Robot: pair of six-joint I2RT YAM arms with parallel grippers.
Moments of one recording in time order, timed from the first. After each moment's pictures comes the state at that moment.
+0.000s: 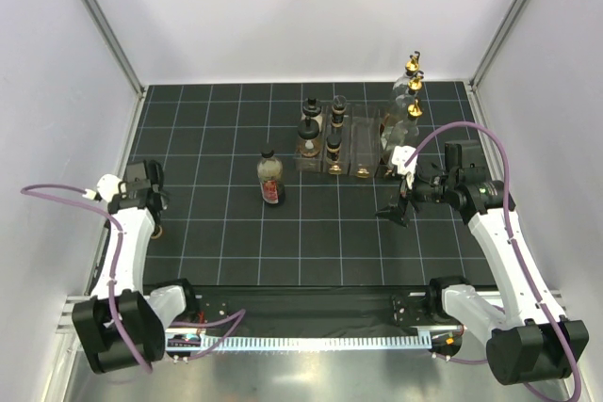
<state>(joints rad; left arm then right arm) 0.19 1.04 0.75 -0.80 -0.52 -0.91 0.08 0.96 0.91 -0.80 -0.91 -0.84</state>
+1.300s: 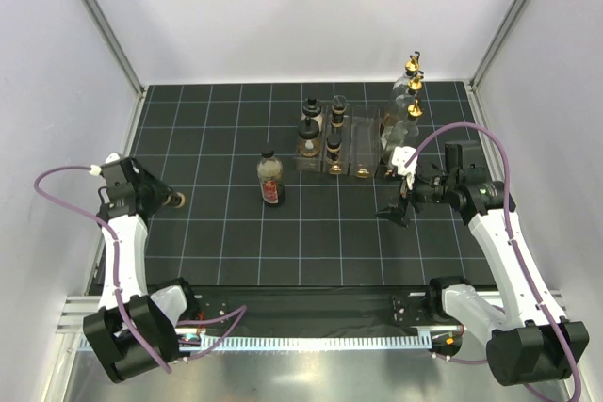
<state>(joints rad) 0.37 1.00 0.73 -0.52 0.06 -0.54 0.08 0.95 0.91 -0.80 -0.91 -0.85</state>
